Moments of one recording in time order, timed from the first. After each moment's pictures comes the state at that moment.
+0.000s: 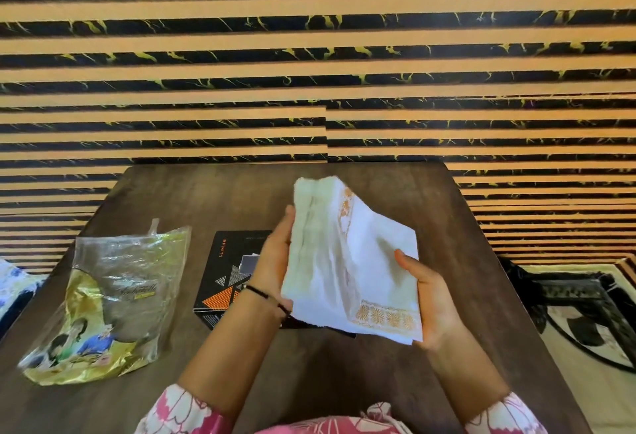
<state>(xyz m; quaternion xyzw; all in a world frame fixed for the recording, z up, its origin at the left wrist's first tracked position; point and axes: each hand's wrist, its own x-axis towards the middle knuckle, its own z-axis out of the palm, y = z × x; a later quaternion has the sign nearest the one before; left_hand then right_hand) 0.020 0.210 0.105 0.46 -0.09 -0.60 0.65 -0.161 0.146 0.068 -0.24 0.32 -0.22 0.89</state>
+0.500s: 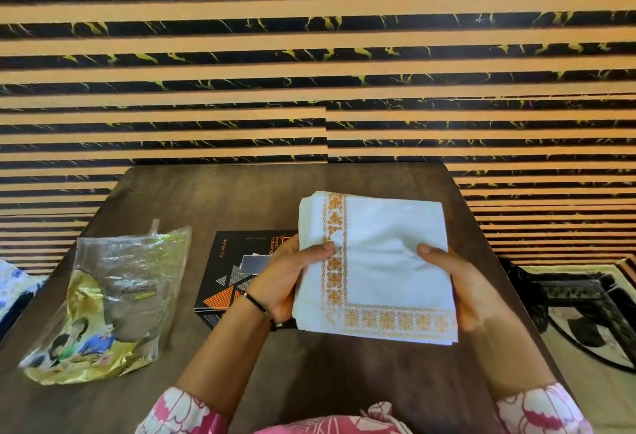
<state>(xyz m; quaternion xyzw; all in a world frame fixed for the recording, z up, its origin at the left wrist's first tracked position) 0.022 0.222 0.090 0.45 -0.21 -0.66 0.57 -0.192 0.115 0.082 -0.40 0.32 -0.22 0.83</state>
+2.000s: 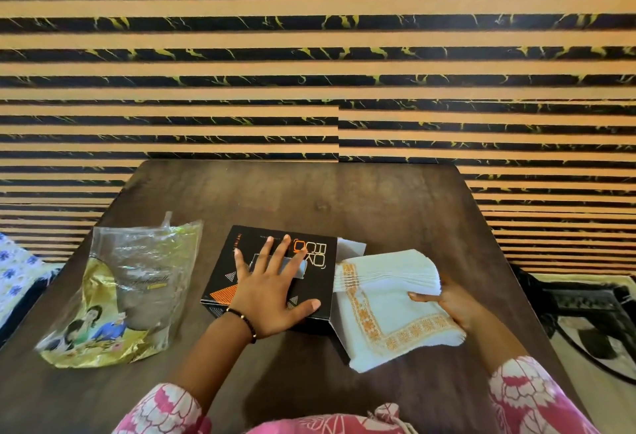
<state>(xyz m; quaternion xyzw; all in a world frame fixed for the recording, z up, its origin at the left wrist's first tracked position) 0.068 0.248 0.007 0.80 -0.60 -0.06 0.03 -0.201 0.085 0.008 -0.58 0.50 -0.08 0.64</state>
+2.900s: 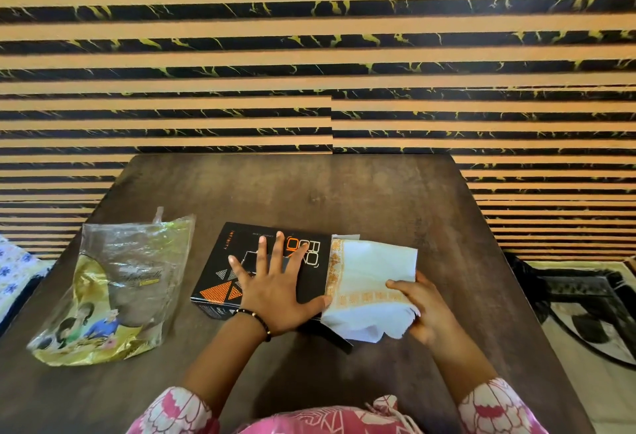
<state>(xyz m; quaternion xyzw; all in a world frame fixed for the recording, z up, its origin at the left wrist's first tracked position) 0.039 0.239 0.011 0.83 -0.54 -0.10 0.00 -0.175 0.127 0.001 -0.36 0.41 -0.25 0.80</state>
